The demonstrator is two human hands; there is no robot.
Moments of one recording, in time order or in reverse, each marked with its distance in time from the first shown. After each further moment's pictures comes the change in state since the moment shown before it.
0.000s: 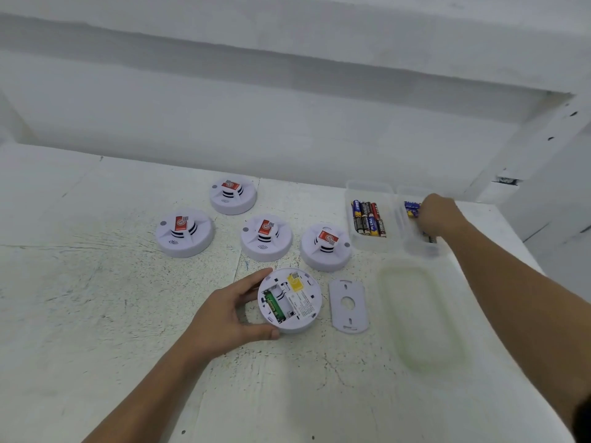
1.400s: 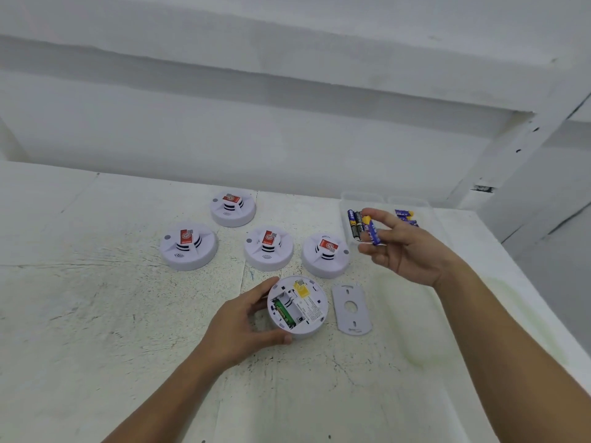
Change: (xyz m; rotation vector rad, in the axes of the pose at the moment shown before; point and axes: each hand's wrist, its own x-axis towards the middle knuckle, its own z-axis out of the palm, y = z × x) left_hand -0.002 0.002 -0.002 0.054 -0.011 0.038; right_hand -0.118 -0.042 -0.013 1.623 -0.693 -0.125
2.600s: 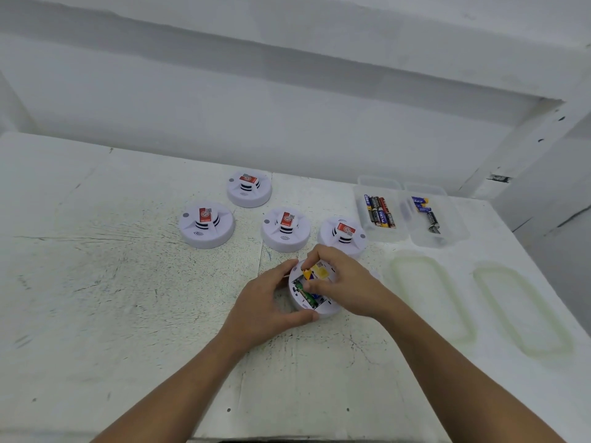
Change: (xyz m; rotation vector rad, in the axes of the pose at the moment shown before) left_hand -0.001 -0.003 0.006 -0.019 0.063 0.139; right_hand 0.004 0.097 0.086 -1.063 0.011 -0.205
